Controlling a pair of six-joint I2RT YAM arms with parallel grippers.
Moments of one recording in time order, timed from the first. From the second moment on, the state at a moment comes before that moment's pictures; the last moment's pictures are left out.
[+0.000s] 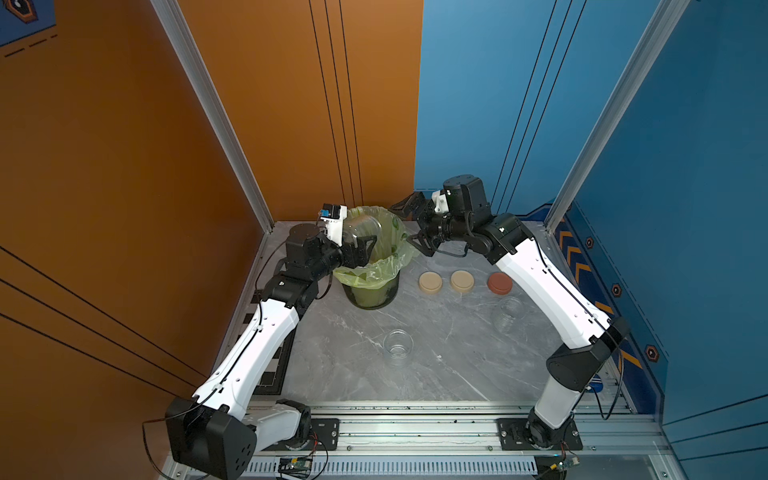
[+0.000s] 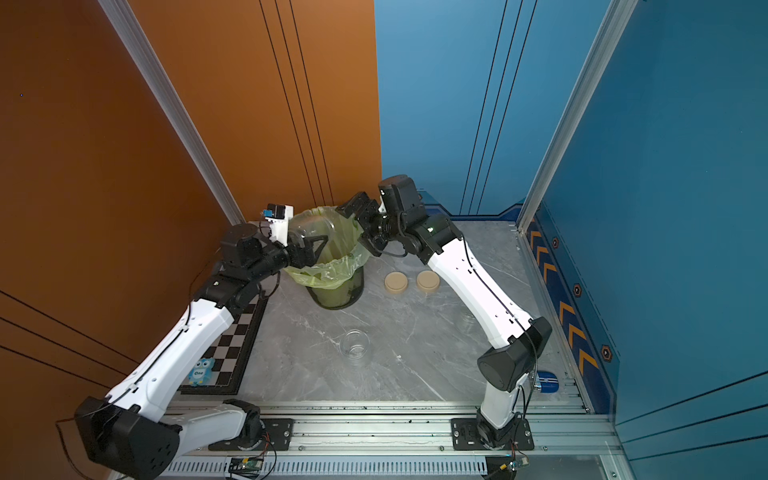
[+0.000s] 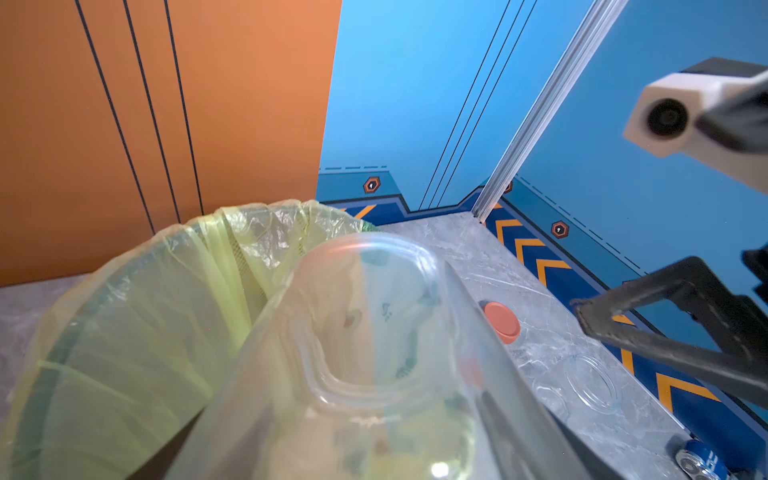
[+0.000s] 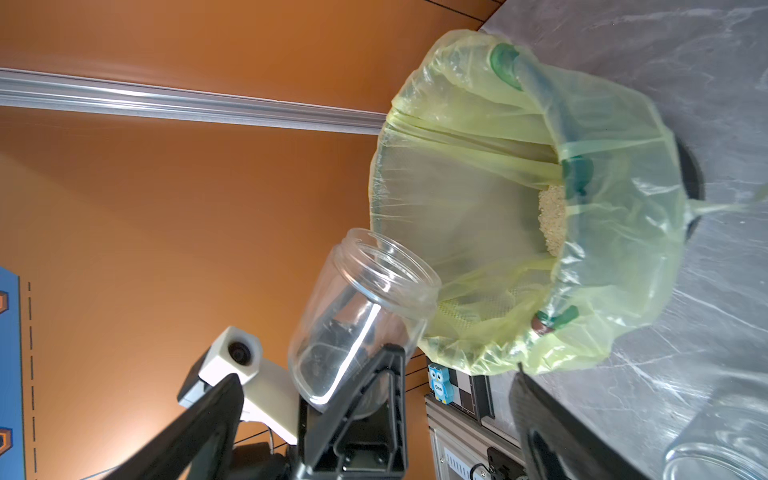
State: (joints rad) left arm -0.26 1.20 1.12 -0.12 0.30 -0.21; right arm 0.66 1.79 2.10 -0.75 -0.29 1.31
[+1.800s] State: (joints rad) left arm -0.37 1.21 1.09 0.16 0.38 -0.21; right arm 0.75 1.88 2.11 -0.56 -0.27 1.38
